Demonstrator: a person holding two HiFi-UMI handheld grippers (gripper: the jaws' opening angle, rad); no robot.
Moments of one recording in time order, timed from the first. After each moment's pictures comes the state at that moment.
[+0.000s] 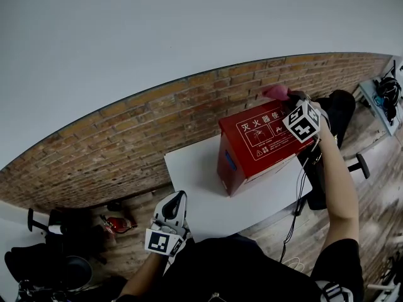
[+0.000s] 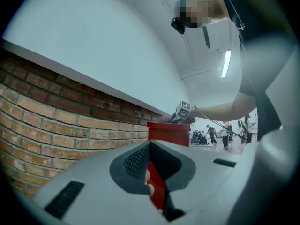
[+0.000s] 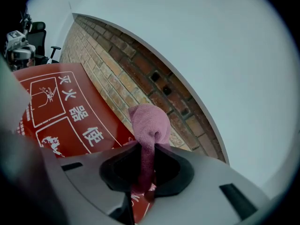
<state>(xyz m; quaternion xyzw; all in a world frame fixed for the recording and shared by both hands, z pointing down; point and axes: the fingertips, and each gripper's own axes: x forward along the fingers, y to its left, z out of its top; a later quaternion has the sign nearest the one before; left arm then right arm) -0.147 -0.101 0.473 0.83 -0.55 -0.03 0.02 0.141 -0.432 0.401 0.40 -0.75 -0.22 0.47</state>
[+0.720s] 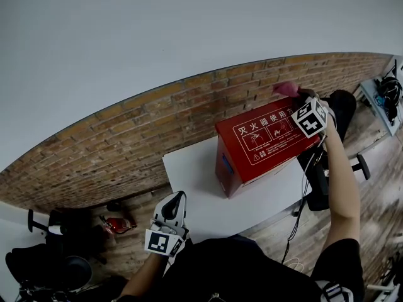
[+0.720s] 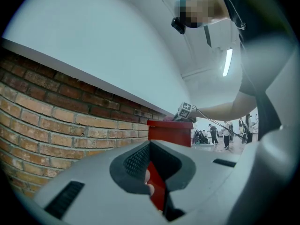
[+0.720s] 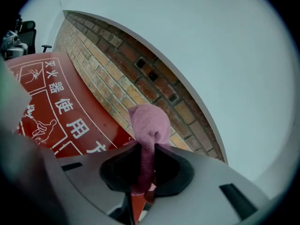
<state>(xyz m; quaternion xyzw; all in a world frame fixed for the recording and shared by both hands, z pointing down) -0.140 -0.115 0.476 0.83 -0.55 -0.03 0.02 0.192 -0.467 0.402 0.44 -0.74 -0.20 0.47</state>
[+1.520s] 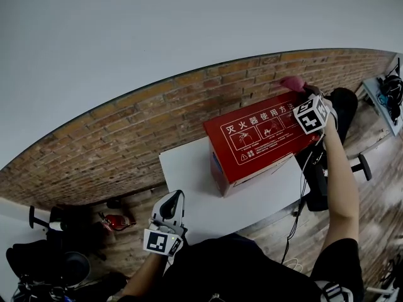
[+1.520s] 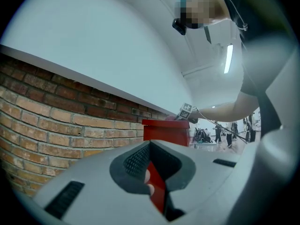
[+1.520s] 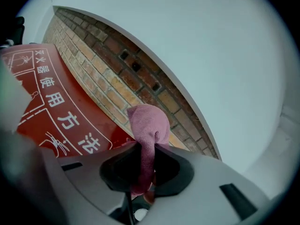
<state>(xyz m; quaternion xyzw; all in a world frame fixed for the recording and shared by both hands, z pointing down) -0.108 -0.119 0.477 0.82 -0.57 -0.02 0.02 0.246 -0.488 0.399 0.50 -0.71 -0.20 0.45</state>
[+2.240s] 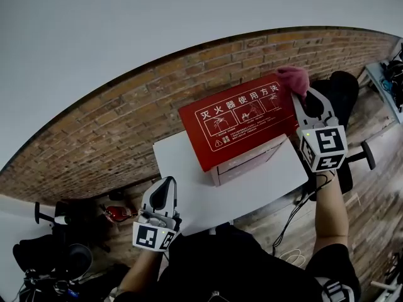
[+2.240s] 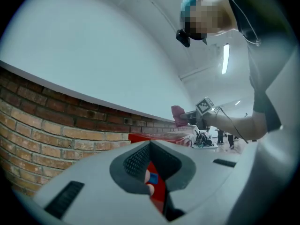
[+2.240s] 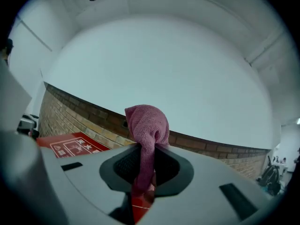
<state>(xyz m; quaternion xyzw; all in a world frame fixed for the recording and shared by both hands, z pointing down) -0.050 -0.123 0.420 0.82 -0.57 -0.05 -0.02 0.240 -0.346 0.313 0.51 -0.85 -0.12 0.10</state>
